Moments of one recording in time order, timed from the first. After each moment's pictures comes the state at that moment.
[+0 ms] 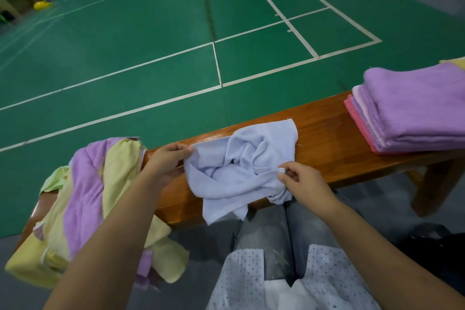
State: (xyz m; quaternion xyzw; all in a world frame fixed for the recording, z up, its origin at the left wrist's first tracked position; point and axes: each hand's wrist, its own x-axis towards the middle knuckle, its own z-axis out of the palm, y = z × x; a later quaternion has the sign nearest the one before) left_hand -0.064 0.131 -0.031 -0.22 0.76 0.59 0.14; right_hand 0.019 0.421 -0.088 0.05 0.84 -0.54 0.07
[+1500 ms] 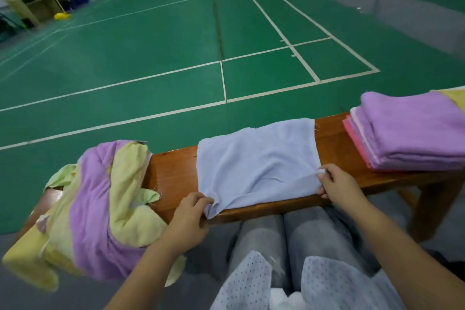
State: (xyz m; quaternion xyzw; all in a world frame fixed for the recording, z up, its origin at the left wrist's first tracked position) left_hand 0.044 0.129 -0.103 0.13 0.98 0.17 0.05; right_hand 0.010 0.485 -0.096 0.13 0.85 -0.51 0.03
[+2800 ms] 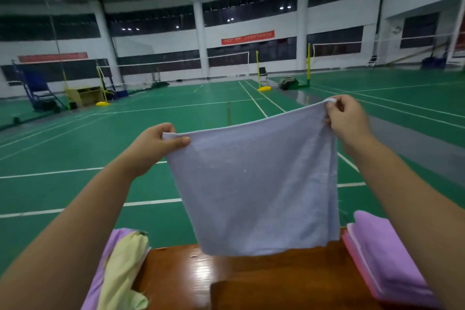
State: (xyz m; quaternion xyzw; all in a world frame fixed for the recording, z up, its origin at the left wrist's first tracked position) left_hand -0.068 0.134 0.226 0.10 0.86 0.48 -0.17; right_hand -0.122 0.508 0.219 -0.02 0.75 -0.56 -0.35
